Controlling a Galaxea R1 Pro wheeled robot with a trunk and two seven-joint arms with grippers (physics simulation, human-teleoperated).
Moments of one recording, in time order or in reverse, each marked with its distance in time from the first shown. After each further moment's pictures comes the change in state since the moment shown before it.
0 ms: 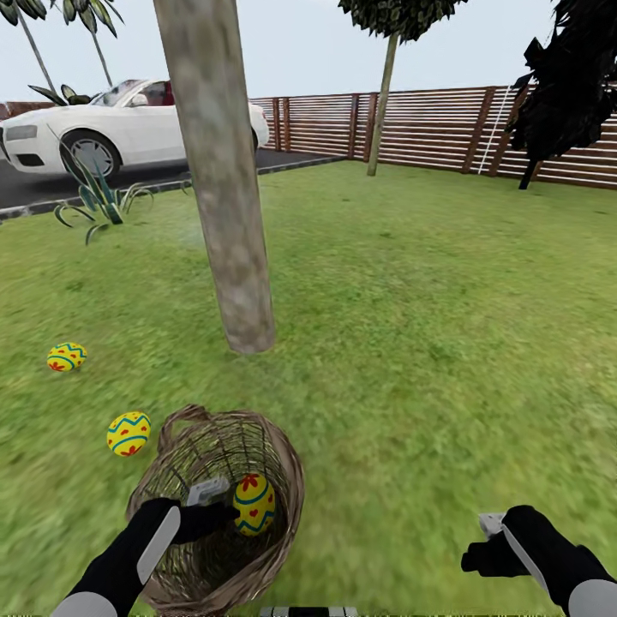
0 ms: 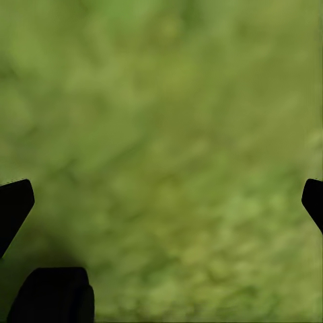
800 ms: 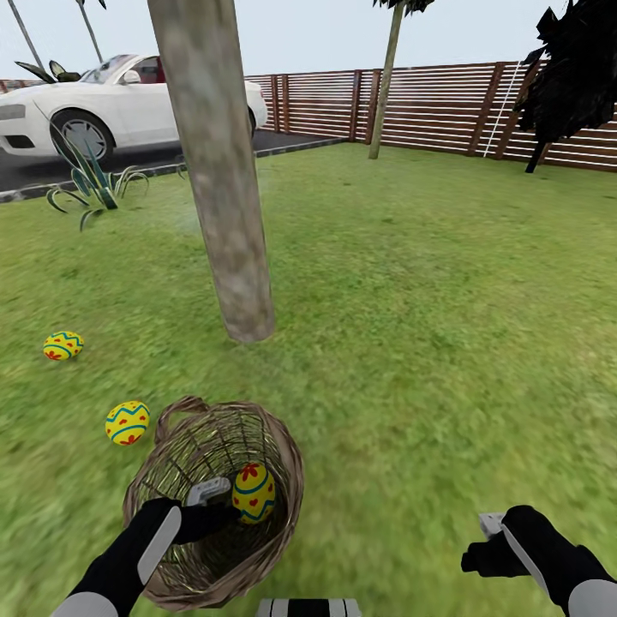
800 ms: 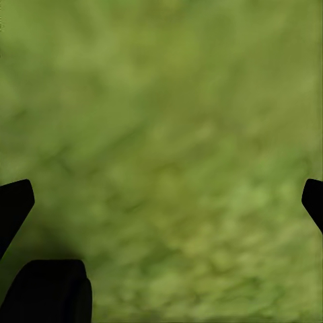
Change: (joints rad) left arm 0.001 -0.002 -0.002 0.000 0.002 0.000 -0.001; right arm 0.000 0.001 0.000 0.000 0.000 0.000 -0.002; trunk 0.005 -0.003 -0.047
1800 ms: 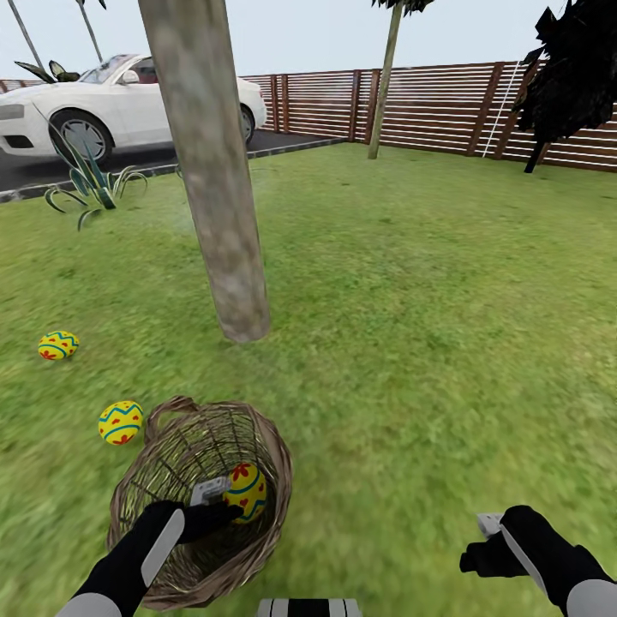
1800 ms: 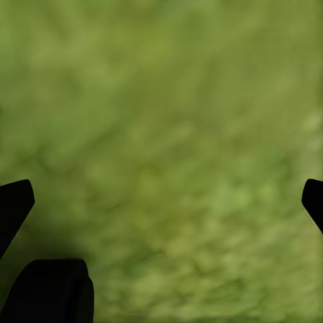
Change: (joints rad) left arm -0.001 -0.012 -0.001 0.020 -0.002 -0.058 -0.002; right arm 0.000 0.005 0.002 0.001 0.001 0.000 0.000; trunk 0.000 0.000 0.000
